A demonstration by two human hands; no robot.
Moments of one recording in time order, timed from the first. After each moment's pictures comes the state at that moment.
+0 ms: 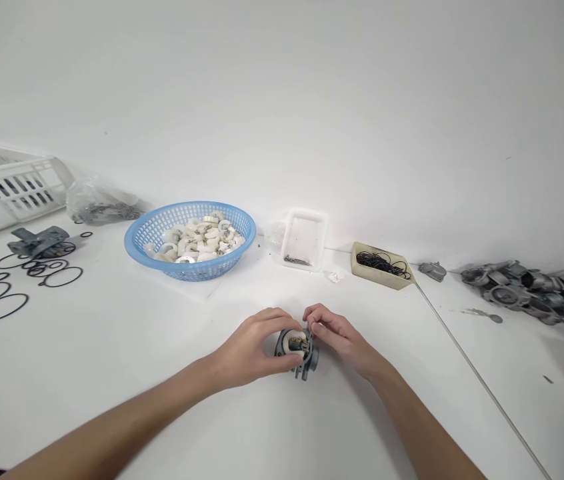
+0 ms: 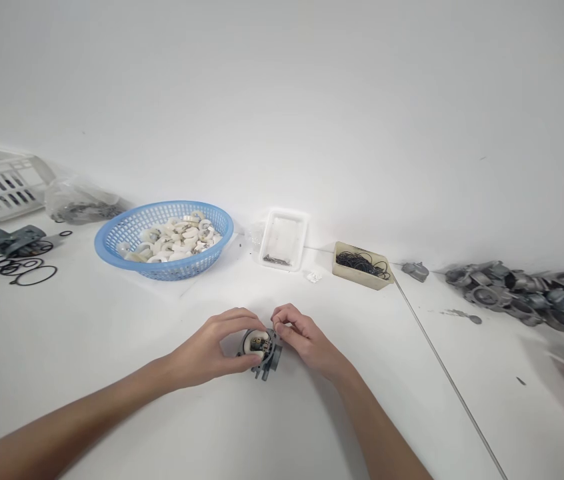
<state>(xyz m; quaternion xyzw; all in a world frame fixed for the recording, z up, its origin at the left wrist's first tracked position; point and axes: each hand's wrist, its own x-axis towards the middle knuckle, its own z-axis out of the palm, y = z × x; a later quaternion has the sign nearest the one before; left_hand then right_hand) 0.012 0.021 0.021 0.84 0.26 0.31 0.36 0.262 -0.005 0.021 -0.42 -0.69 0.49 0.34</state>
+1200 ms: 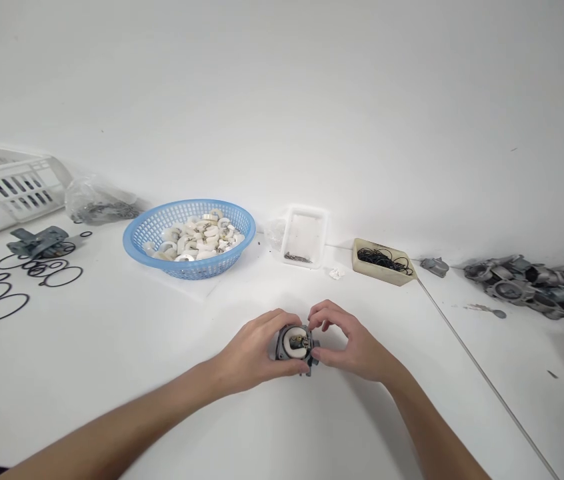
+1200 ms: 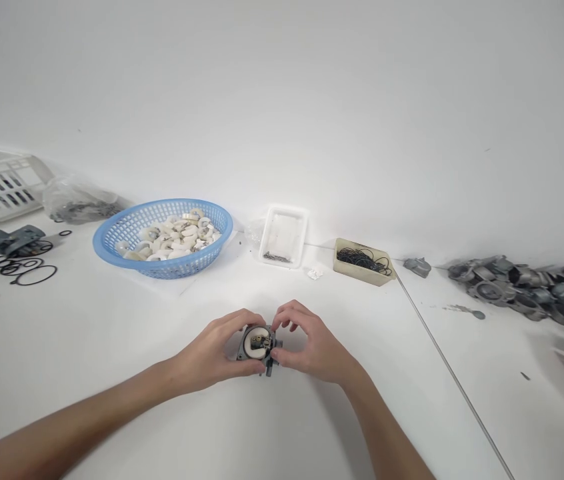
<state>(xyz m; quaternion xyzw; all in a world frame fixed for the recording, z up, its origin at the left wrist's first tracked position) 0.017 0.014 0.018 0.83 0.30 0.28 0.38 0.267 -0.020 0.038 -0.43 -0.75 0.39 0.31</state>
